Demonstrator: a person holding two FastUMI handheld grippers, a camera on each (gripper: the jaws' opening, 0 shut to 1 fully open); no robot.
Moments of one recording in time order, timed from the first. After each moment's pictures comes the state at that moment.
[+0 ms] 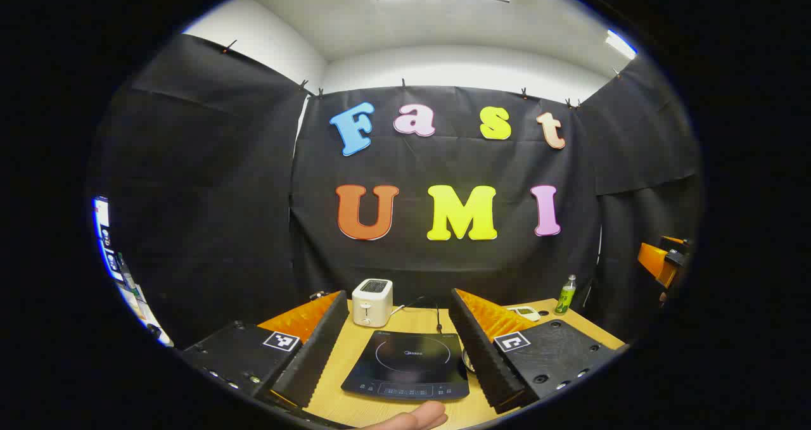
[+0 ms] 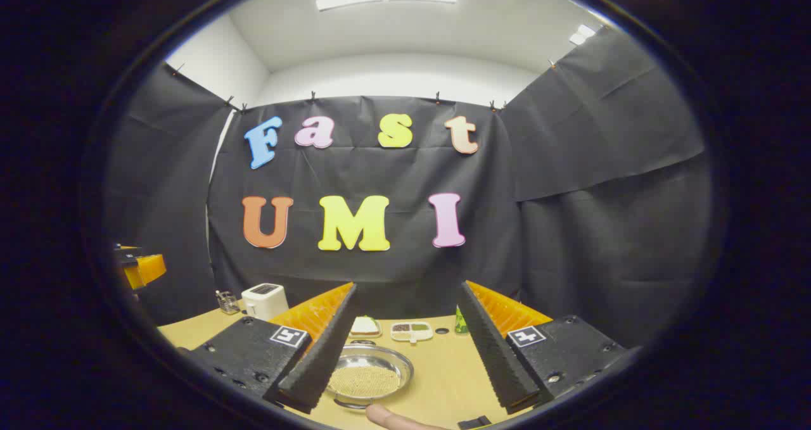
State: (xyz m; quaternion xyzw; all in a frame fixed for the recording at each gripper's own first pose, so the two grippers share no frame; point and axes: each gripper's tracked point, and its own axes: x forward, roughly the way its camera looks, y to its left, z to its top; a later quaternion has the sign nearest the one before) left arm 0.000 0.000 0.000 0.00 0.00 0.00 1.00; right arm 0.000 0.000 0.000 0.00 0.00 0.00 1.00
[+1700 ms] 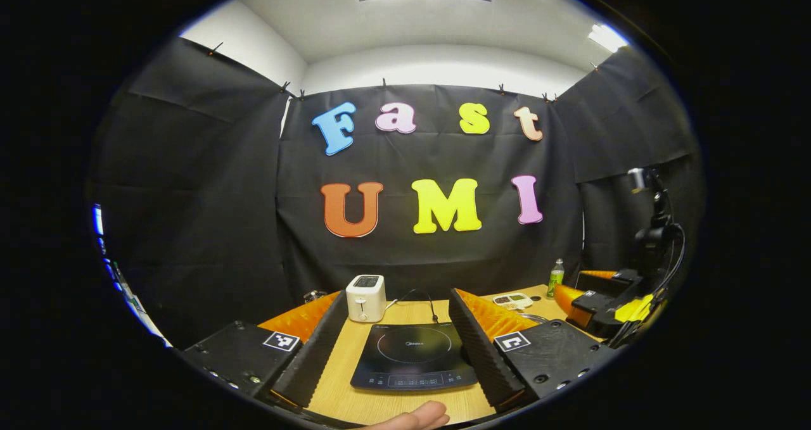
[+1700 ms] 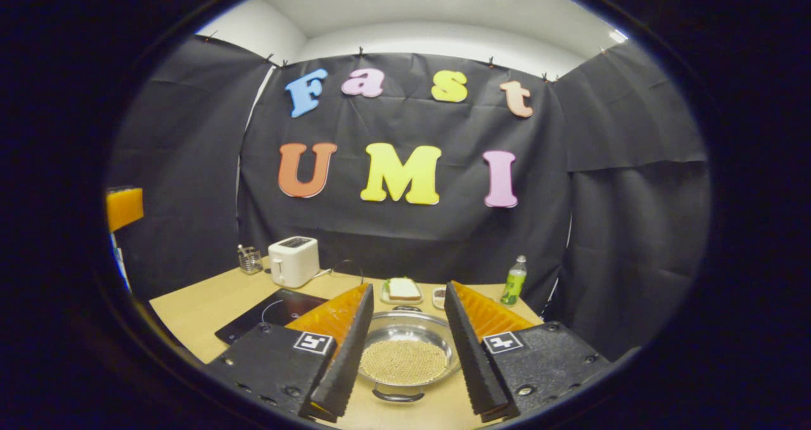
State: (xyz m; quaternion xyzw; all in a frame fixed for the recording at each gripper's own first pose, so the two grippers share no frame) left arm -0.022 0.010 -0.026 0.03 -0.01 -0.04 1.00; right arm 0.047 0.126 -0.134 -0.04 0.11 0.09 0.99
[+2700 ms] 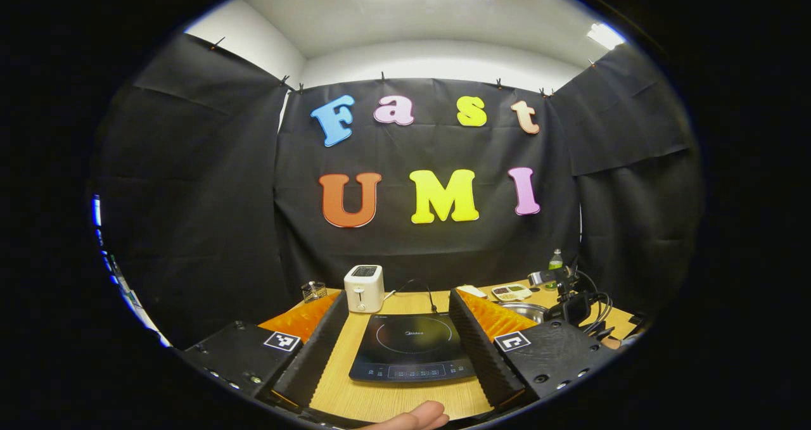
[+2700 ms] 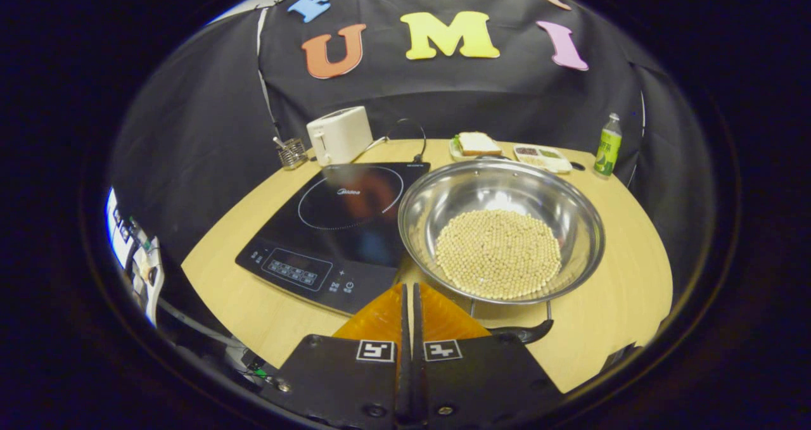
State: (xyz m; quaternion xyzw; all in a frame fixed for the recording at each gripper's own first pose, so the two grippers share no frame) left arm -0.029 0.011 -0.057 0.03 0.00 -0.05 1.00; right arm 0.023 0.183 -0.354 0.00 0.41 0.17 0.89
